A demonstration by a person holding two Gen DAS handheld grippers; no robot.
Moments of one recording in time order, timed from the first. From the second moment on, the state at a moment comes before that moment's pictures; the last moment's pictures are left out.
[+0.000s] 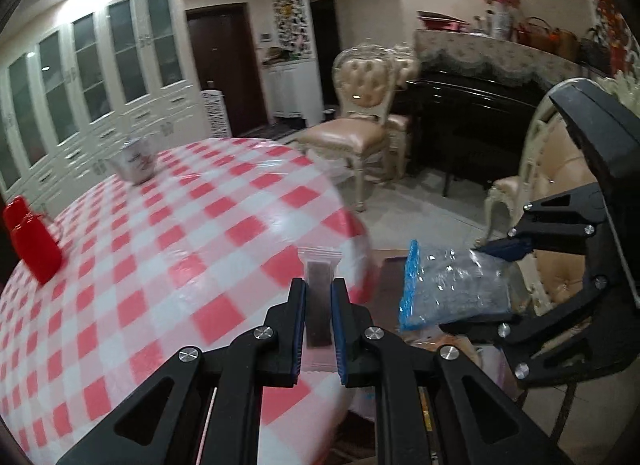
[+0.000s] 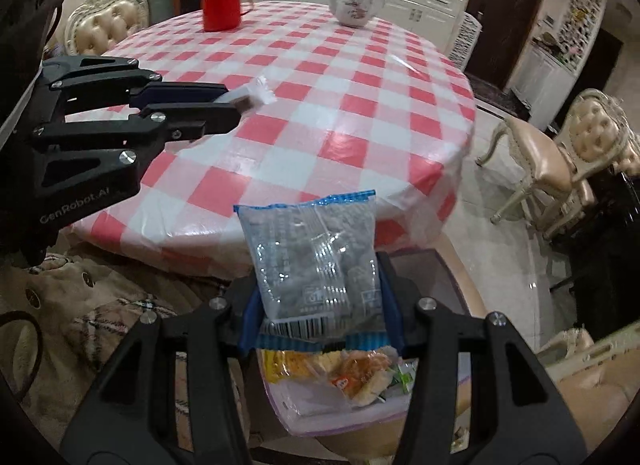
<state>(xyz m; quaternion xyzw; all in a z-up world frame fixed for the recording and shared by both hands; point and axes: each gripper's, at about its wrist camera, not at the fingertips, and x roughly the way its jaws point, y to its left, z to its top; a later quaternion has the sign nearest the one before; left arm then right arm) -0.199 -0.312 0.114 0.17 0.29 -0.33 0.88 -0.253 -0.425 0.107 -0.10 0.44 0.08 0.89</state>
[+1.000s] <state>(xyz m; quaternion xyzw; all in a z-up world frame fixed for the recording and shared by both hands) -0.188 -0.444 -0.054 0.26 0.47 -0.42 0.73 -0.262 -0.553 -0.029 0.07 0.54 -0.09 0.83</state>
